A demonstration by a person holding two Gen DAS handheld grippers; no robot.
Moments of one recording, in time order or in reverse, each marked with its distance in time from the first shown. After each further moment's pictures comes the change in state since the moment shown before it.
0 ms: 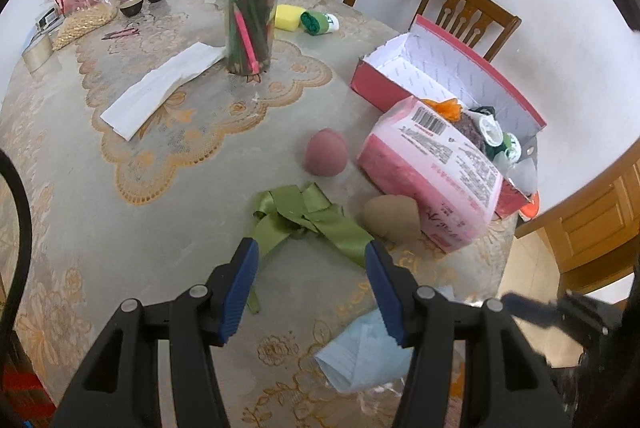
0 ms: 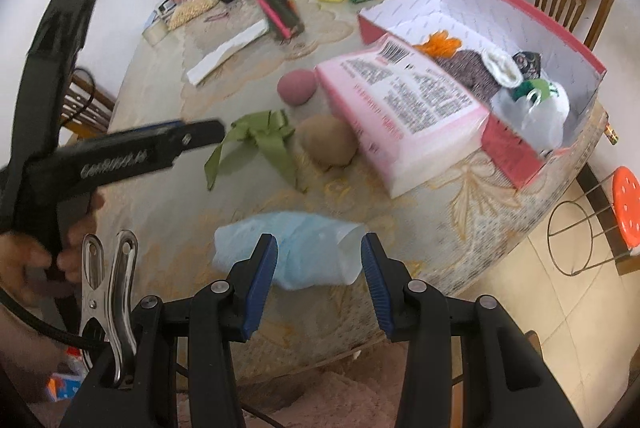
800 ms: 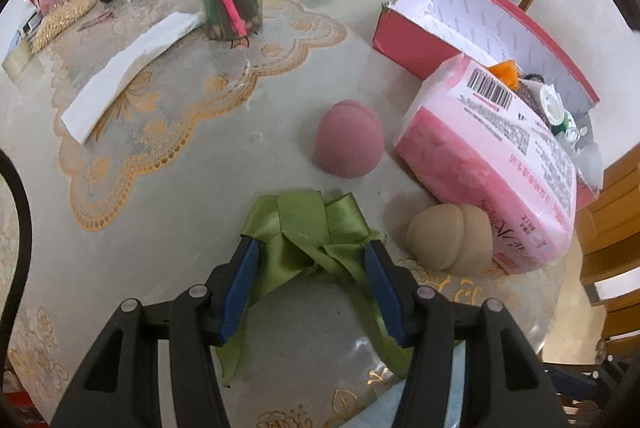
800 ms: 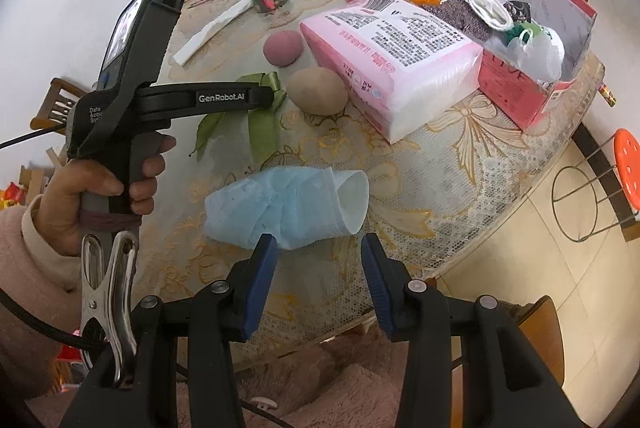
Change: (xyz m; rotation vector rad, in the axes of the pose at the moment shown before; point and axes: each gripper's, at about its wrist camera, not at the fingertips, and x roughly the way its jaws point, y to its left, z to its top) left arm 0.084 -0.005 0.016 0.056 0.085 0.078; right arm 0.007 -0.005 -0.027 0.083 0.057 0.000
